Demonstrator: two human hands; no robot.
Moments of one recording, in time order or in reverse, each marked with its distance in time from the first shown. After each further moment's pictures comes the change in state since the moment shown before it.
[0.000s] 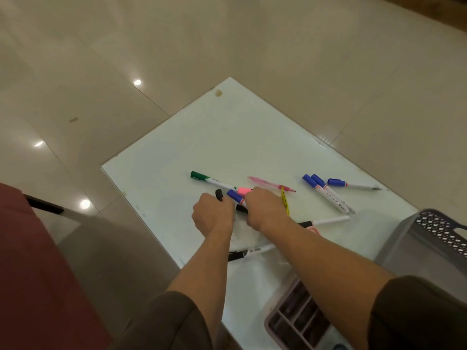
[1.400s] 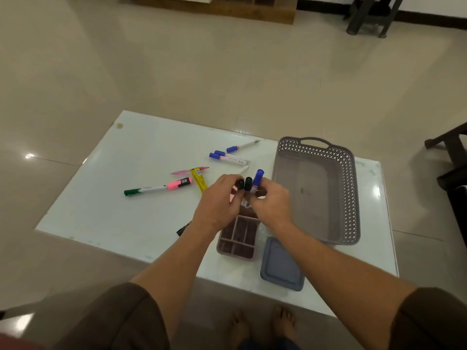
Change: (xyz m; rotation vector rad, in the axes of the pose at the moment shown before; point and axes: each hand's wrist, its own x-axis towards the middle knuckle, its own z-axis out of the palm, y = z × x) left_hand -0.187 0.004 -0.041 0.066 -0.458 1.481; right_hand -0.253 0.055 0.019 1.030 0.809 0.603
